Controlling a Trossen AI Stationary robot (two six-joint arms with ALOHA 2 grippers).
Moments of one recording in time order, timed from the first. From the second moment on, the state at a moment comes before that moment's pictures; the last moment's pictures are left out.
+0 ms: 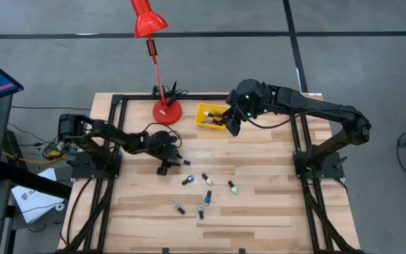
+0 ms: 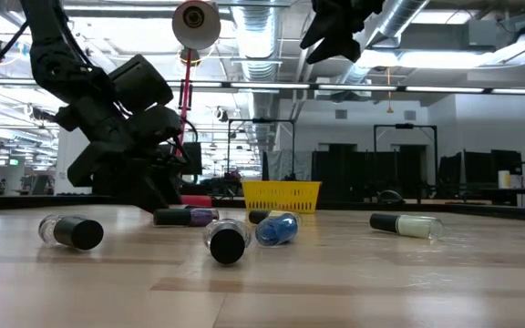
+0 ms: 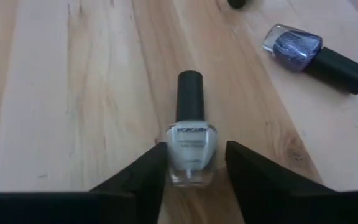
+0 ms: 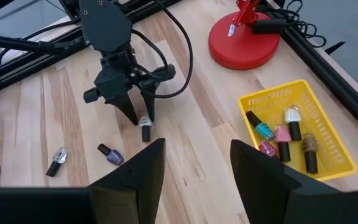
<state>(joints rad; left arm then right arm) 0.21 1.58 0.40 0.37 0.23 0.37 -0.28 1.46 1.44 -0.73 -0.10 0.22</state>
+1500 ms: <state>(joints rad) 0.19 1.07 0.47 0.37 -0.13 0.12 -0.23 1.71 1.44 -0.31 -0.19 0.67</state>
